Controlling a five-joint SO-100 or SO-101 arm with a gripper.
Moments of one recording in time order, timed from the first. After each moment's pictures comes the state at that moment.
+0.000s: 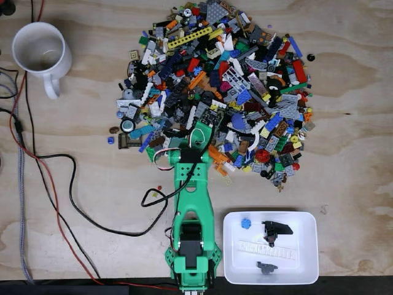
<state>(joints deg) -1.8 112.7 127.9 63.2 -59.0</state>
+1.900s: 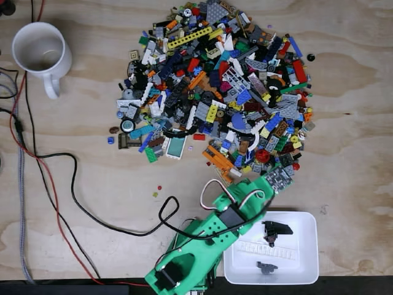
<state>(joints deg) 57.2 147.2 131.4 80.0 -84.0</state>
